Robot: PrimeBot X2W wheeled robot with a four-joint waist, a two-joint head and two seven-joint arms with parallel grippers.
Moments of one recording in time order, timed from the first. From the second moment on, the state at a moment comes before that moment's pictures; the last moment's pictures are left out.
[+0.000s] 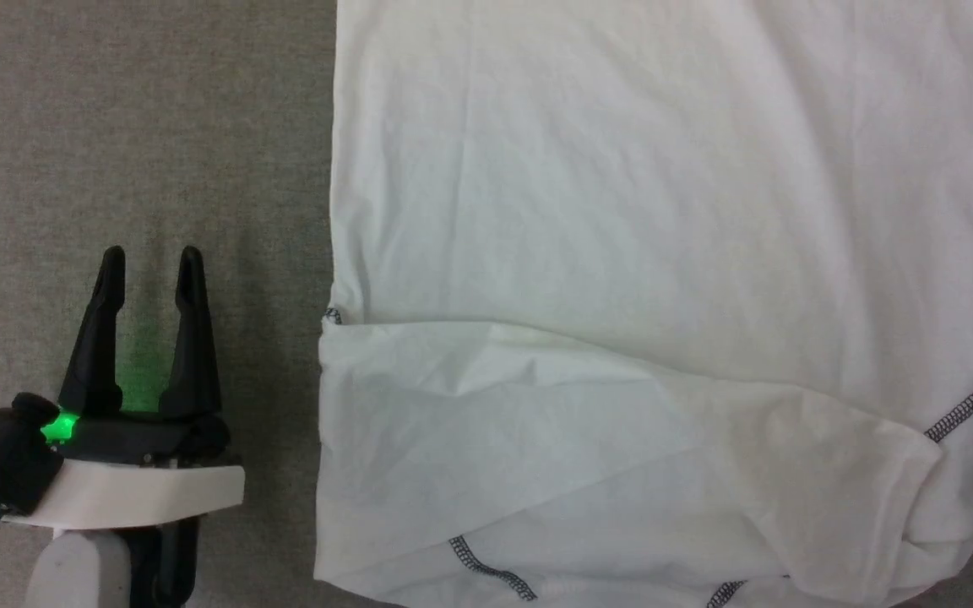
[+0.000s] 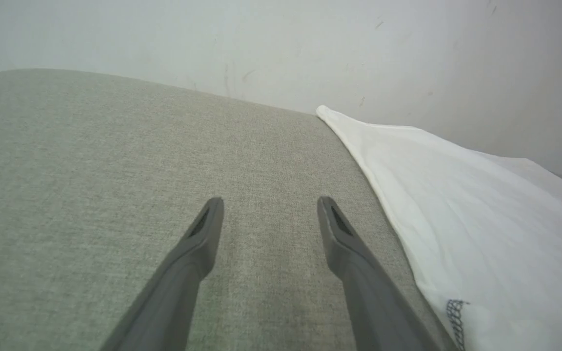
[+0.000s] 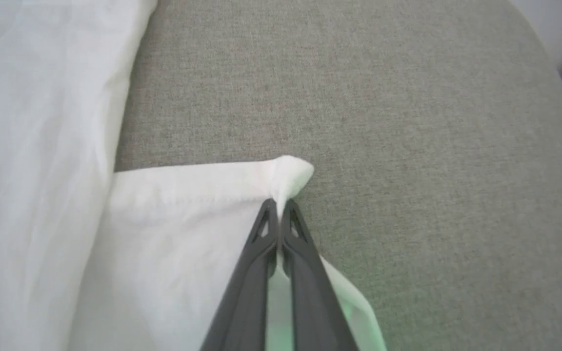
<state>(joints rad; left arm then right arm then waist) -0.09 0.18 0.05 -0.19 -0.39 -0.12 -0.26 -0.59 -0.18 -0.38 -0.02 0.07 0.13 0.74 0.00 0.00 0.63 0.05</state>
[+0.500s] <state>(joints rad) 0.00 0.18 0.05 -0.17 -0.38 -0.09 -0.25 -0.48 -0.25 -0.44 -0.01 0.09 0.13 0.56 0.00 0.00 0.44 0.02</state>
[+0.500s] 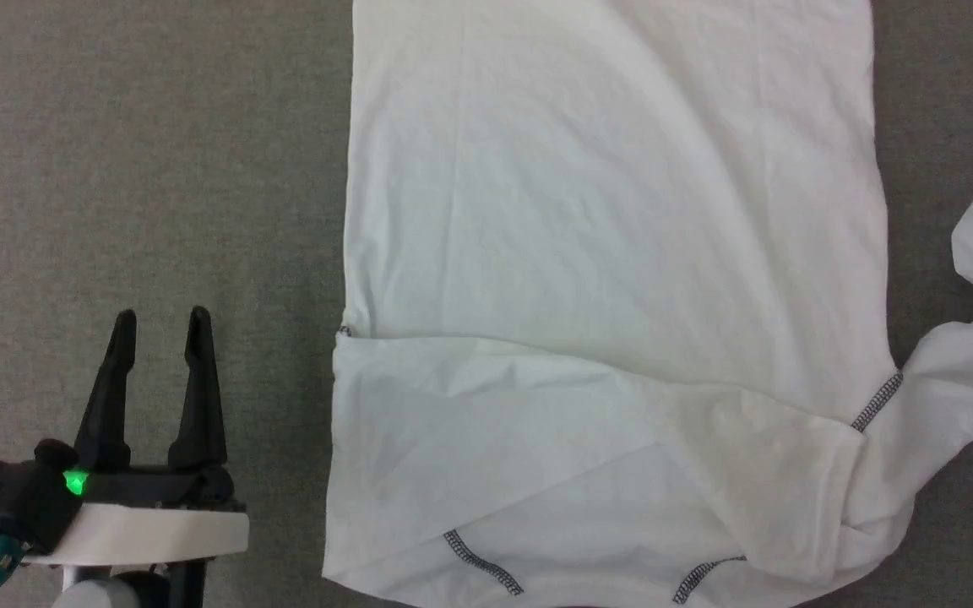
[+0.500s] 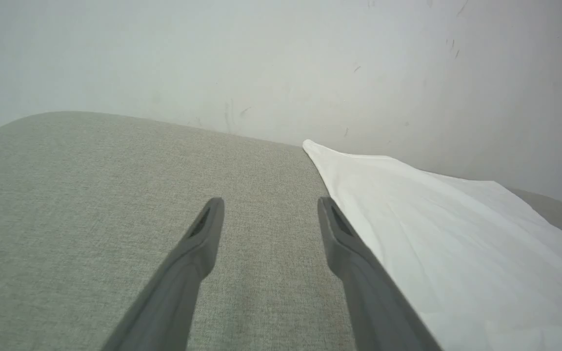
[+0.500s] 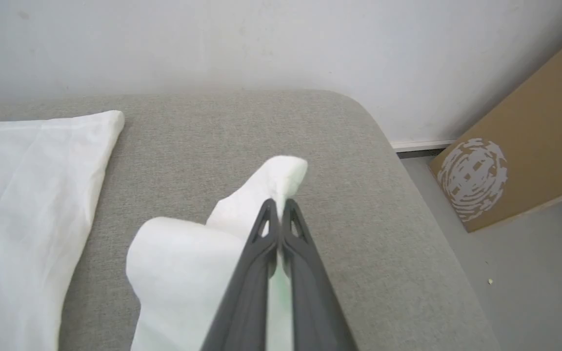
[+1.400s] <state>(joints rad) 0.18 0.18 0.07 -0.20 -0.35 -0.01 -0.21 -0.25 -0.43 -0.70 0.00 0.14 0.13 0.49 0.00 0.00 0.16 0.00</state>
